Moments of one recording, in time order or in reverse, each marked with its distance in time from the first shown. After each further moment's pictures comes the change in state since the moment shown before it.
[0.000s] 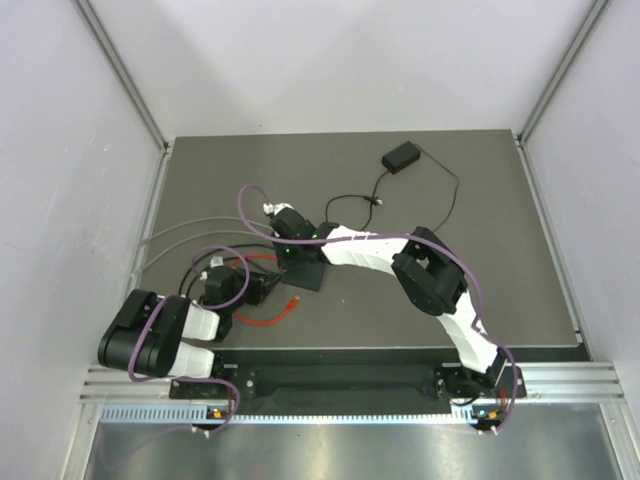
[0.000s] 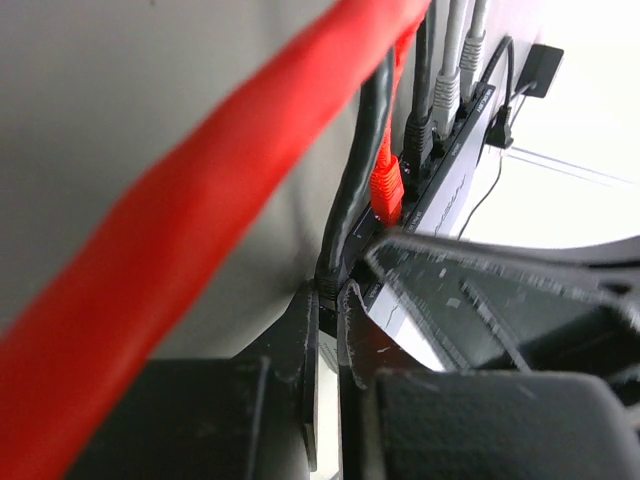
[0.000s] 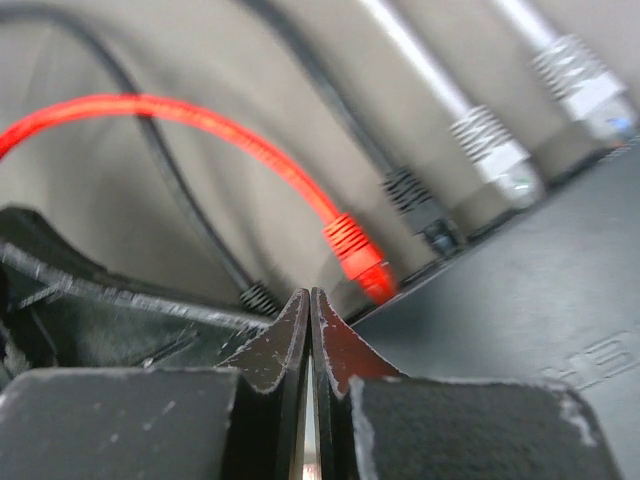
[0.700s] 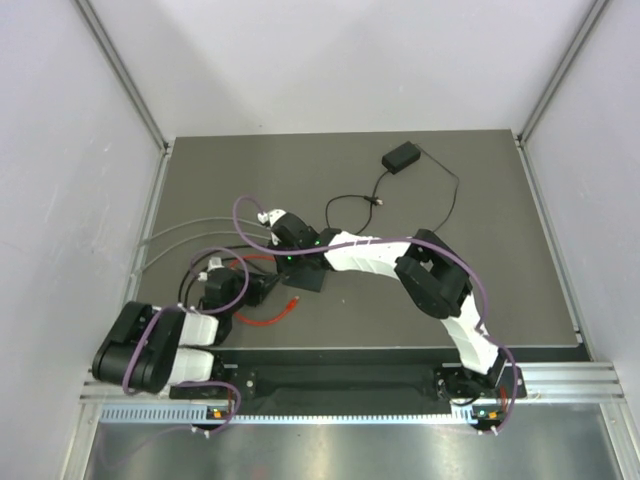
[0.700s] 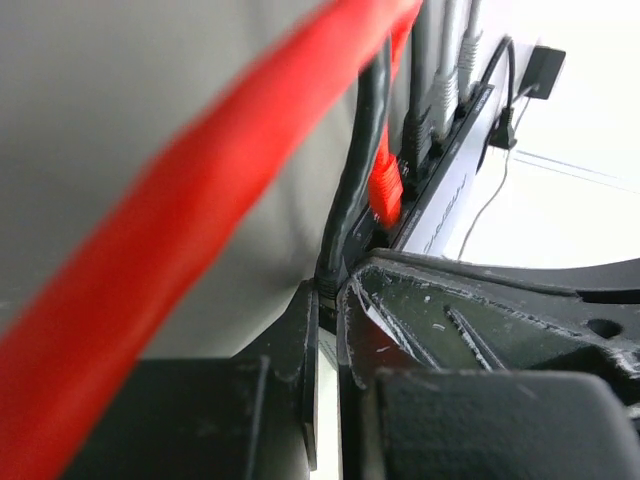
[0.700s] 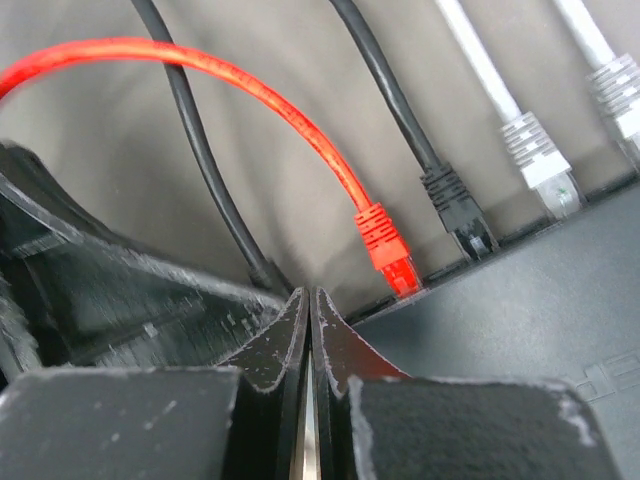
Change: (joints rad) left arm -0.019 -0.053 -0.009 -0.033 -0.045 0.006; right arm 0.022 -0.032 -0.069 0.064 -0.039 -0.138
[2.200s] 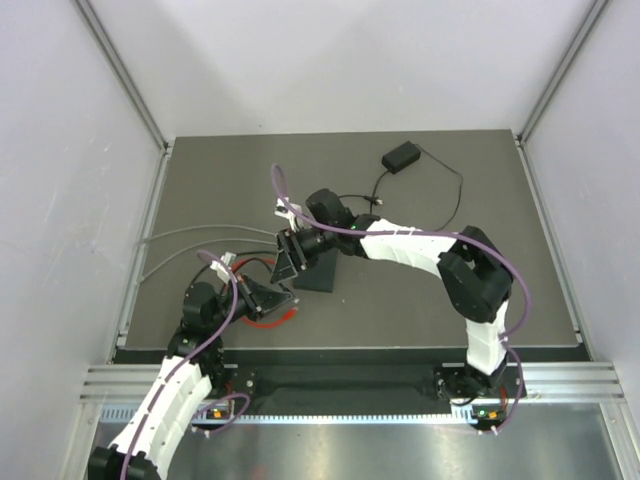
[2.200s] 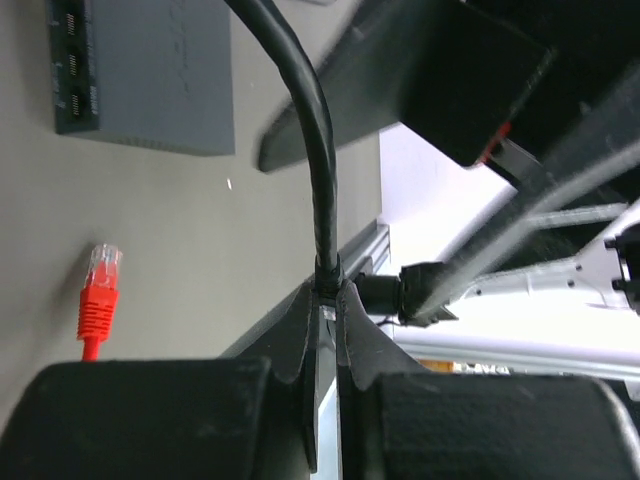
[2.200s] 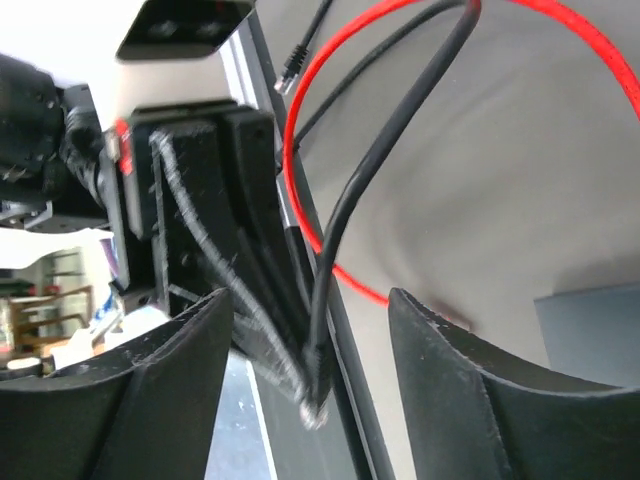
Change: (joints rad) left arm 0.002 -0.917 -0.016 -0.630 0.496 0.226; right arm -0.131 -0.263 -0.212 0.128 -0.726 0.145
